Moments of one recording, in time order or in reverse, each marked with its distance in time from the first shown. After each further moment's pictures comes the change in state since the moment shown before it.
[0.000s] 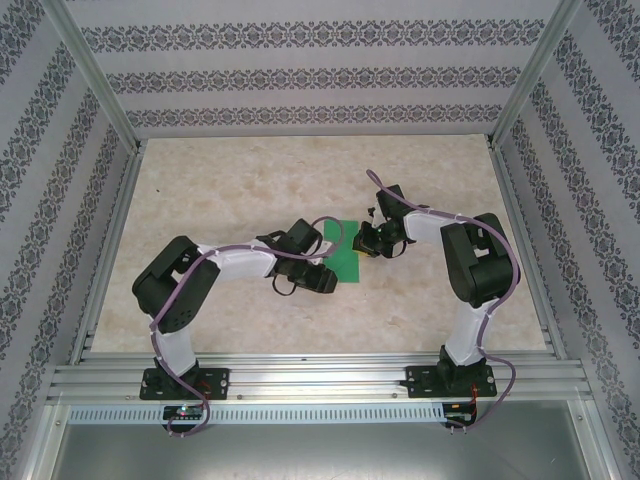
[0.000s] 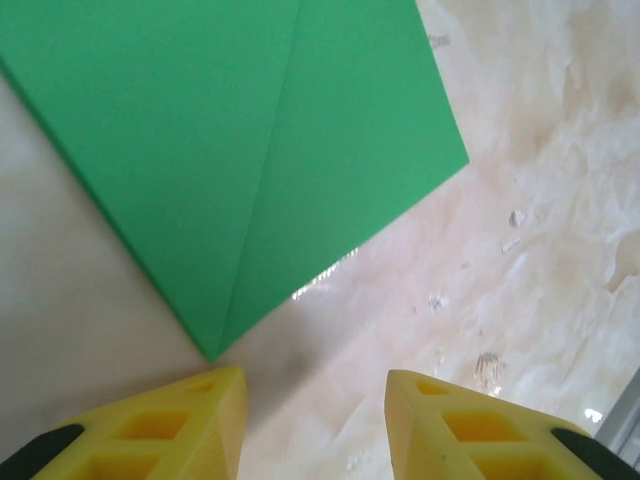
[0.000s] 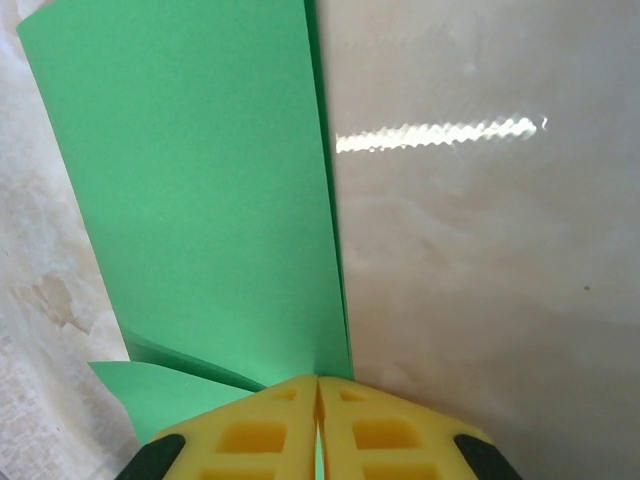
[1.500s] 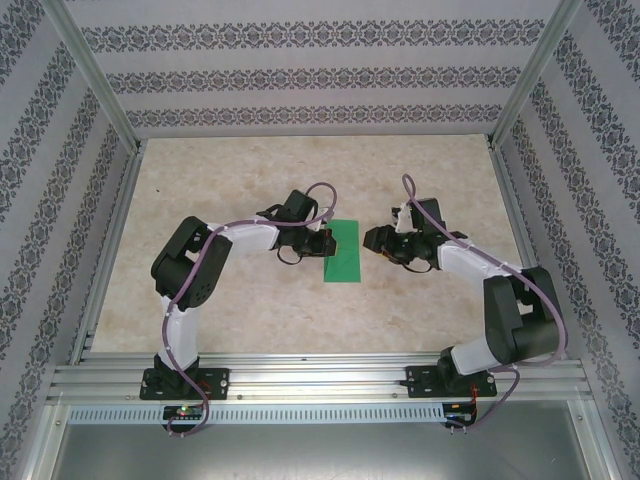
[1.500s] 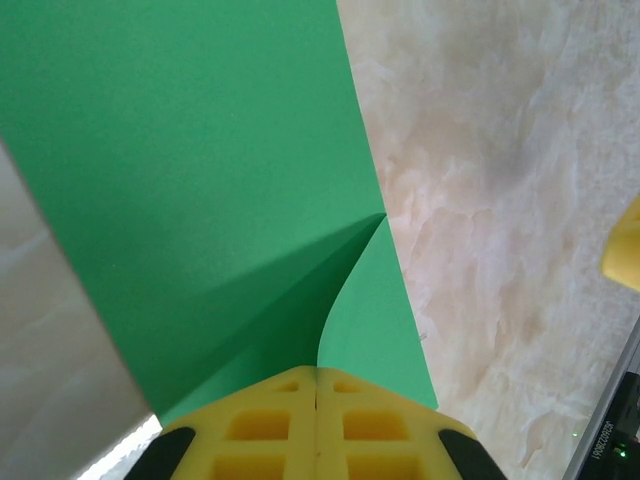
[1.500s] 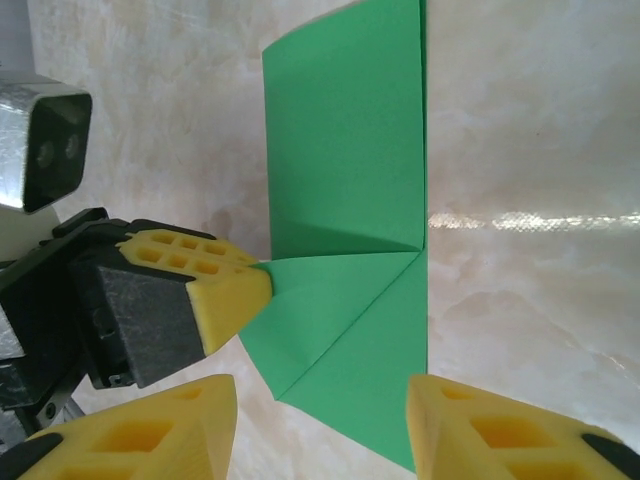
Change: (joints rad) left arm 0.142 0.187 0.222 0.106 0.107 -0.105; right arm -0.083 -0.404 -0.334 0.226 -0.128 0.049
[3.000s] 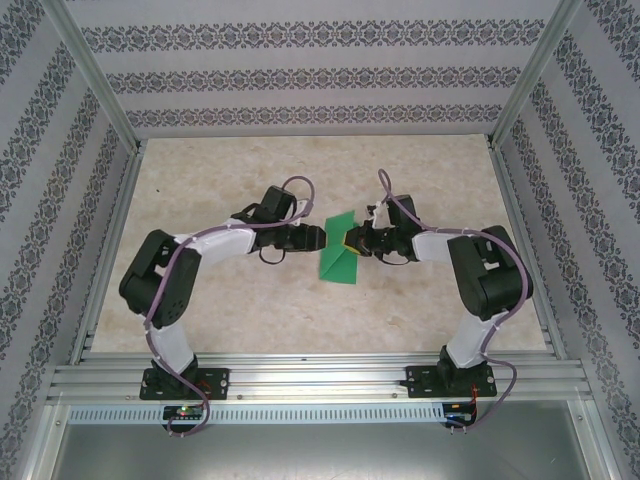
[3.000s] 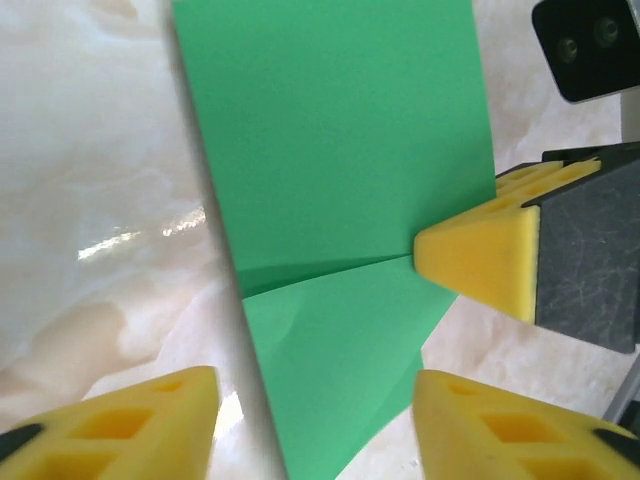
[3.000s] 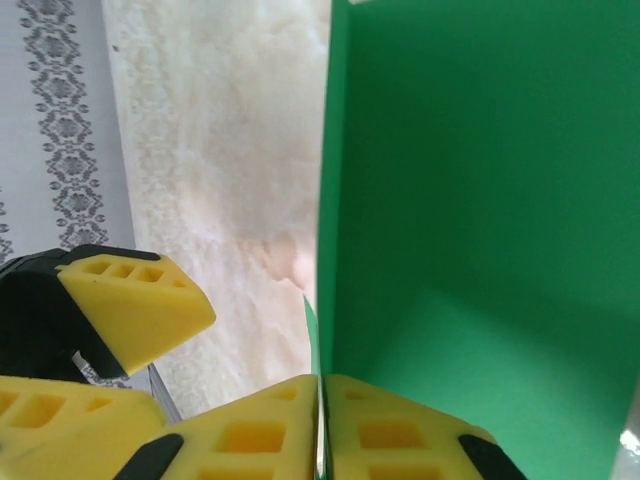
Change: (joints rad) left arm 0.068 -0.231 -0.152 -0.004 -0.081 -0.006; right arm 0.079 0.274 0.085 0.301 -0.164 0.147
